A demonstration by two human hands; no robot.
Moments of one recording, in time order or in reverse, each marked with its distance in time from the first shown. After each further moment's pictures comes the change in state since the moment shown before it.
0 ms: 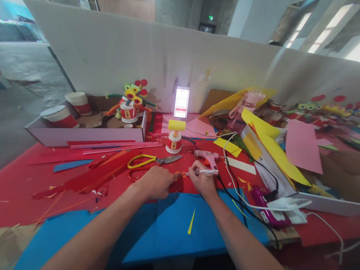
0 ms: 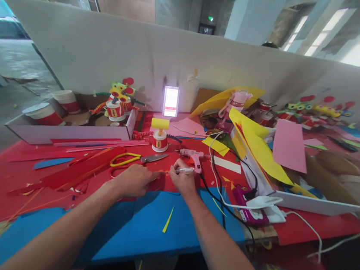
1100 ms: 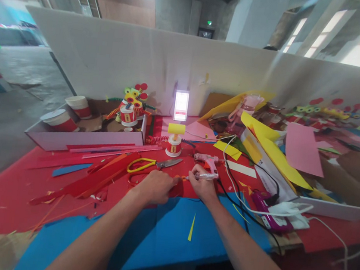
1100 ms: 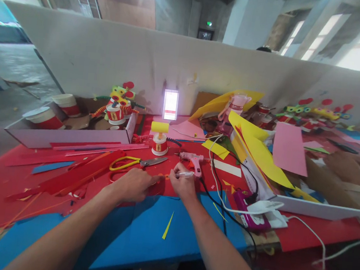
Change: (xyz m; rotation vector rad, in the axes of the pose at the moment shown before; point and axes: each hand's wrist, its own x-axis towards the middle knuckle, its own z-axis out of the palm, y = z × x) left_hand -0.001 0.000 -0.002 -0.031 0.003 -0.004; right_hand 0.000 0.002 0.001 -0.034 0.006 -0.019
